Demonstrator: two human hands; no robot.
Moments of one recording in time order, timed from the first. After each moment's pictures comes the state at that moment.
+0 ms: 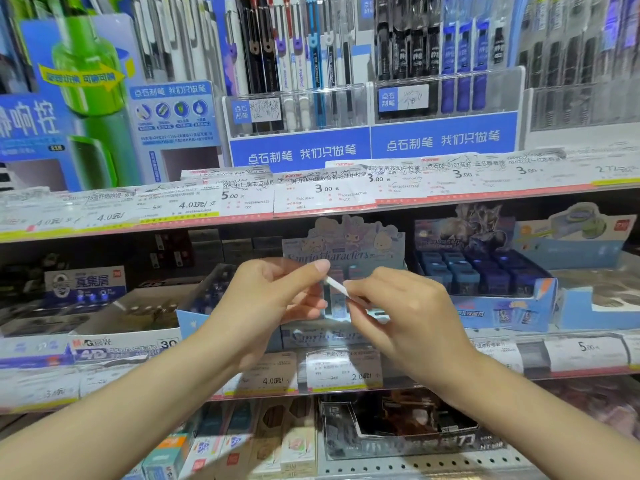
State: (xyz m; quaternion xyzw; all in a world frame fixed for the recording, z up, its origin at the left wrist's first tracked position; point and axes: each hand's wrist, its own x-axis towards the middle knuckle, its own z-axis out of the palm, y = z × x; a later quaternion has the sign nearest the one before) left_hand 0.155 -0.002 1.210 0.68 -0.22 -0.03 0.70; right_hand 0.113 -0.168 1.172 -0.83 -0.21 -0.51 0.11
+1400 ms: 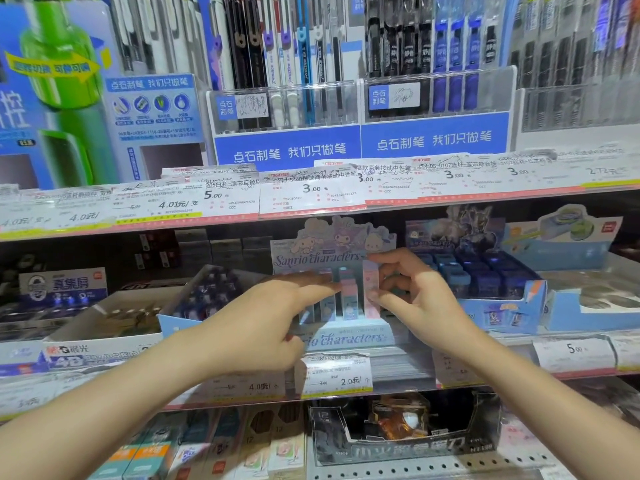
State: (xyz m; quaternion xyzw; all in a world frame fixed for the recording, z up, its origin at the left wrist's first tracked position) left_hand 0.176 0.003 1.204 0.88 -0.46 0.12 0.06; right_hand 0.142 -0.216 1.166 -0.82 -0.16 -0.29 0.47
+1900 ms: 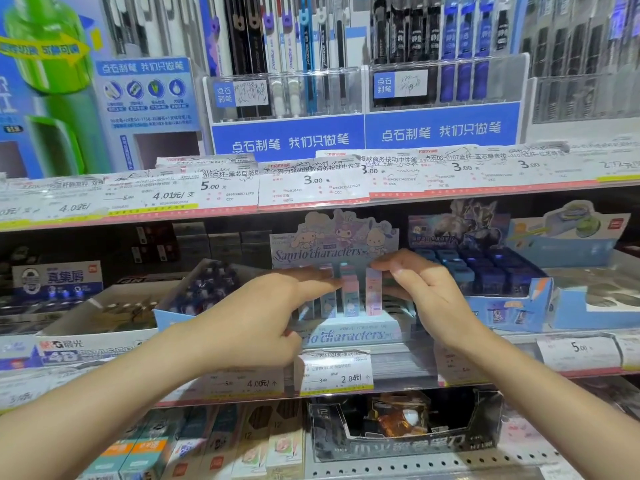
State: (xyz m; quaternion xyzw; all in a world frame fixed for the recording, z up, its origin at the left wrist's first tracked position) left_hand 0.208 0.001 1.192 0.89 -0.44 0.10 0.05; right_hand 0.149 -0.221 1.161 -0.78 -0.16 -0.28 0.53
